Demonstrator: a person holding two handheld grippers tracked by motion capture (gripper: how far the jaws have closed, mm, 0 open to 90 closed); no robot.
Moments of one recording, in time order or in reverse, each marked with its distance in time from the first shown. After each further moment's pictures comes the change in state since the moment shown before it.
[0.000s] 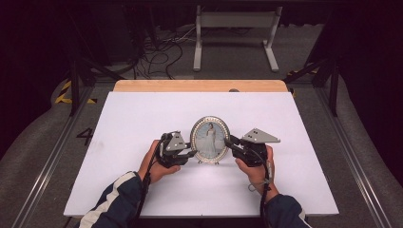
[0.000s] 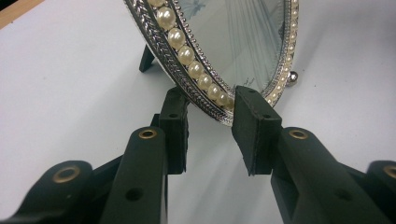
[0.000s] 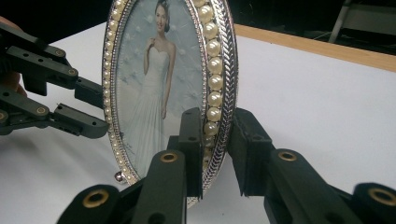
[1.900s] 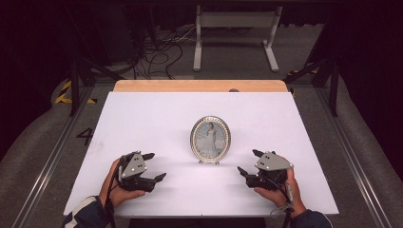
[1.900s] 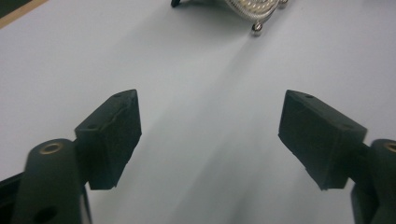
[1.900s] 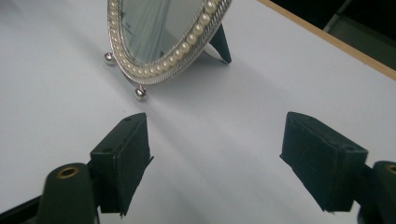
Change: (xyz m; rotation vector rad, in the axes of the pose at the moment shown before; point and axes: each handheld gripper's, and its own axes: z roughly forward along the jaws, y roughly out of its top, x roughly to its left) left arm -0.008 -0.085 -0.088 -0.029 0.097 -0.027; right arm -0.004 -0.048 -0.055 0.128 -0.057 -0.293
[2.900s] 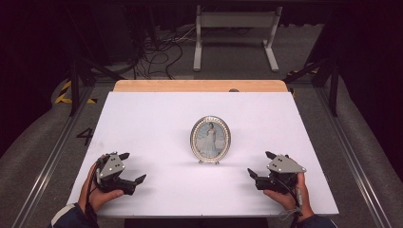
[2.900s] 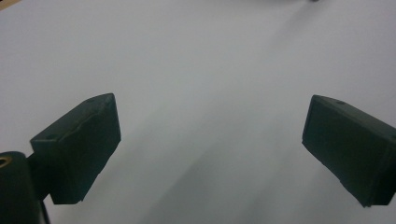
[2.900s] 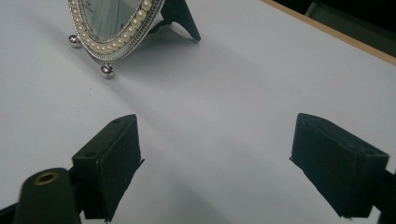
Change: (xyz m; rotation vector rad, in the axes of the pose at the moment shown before) left arm 0.024 -0.033 -0.029 0.021 0.087 -0.100; right arm -0.014 -0.024 -0.009 -0.003 -0.058 0.073
